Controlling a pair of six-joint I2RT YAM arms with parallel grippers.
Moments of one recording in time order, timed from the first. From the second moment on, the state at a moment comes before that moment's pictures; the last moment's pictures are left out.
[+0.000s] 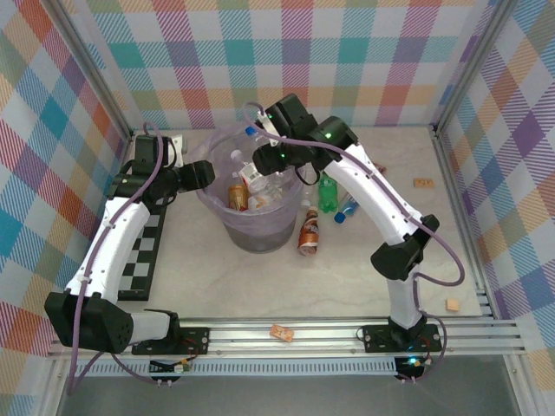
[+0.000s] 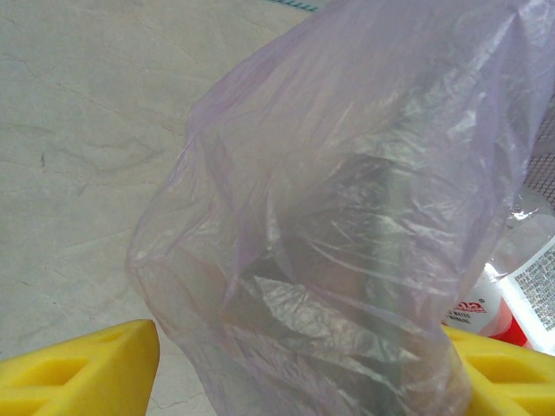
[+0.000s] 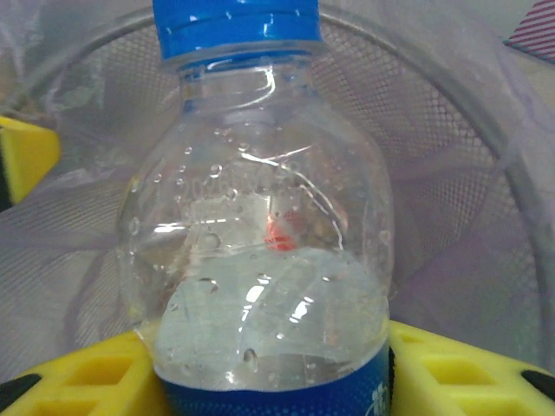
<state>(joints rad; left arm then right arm) -0.12 1.29 1.30 -0.76 0.21 -0.31 0.79 1.99 2.41 -1.25 0.06 0.17</state>
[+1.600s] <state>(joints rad) -0.12 1.29 1.30 -0.76 0.20 -0.31 0.78 1.93 2.43 -1.32 0.05 0.17</state>
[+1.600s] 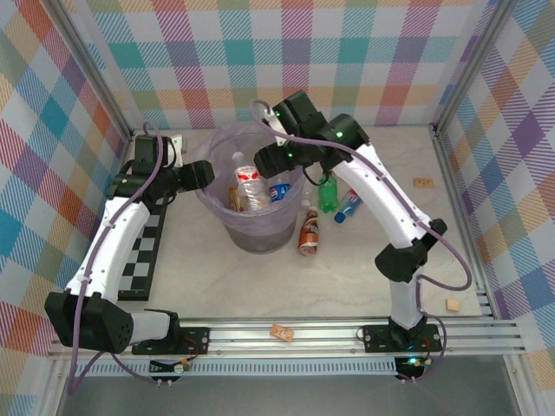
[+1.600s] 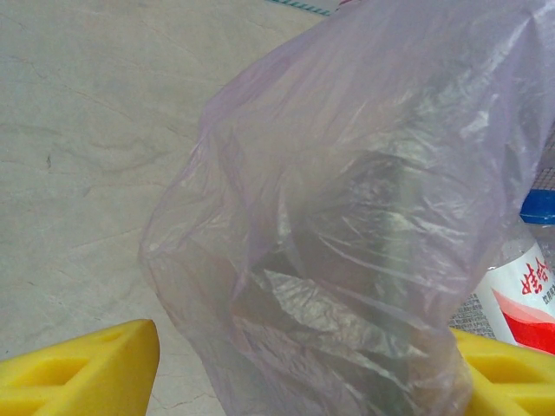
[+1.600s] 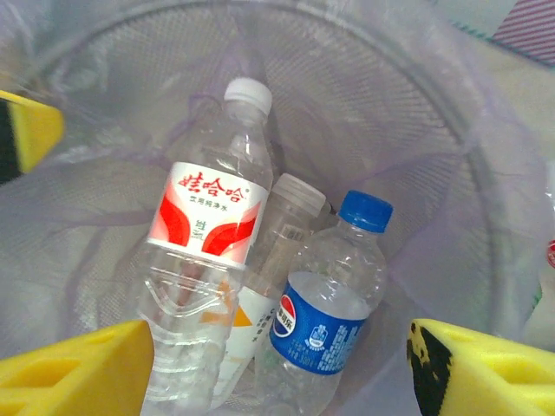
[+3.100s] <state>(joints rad) -0.11 1.29 1.30 -0.76 0.20 -0.31 0.46 1.56 1.01 -0.57 -0.35 0.74</state>
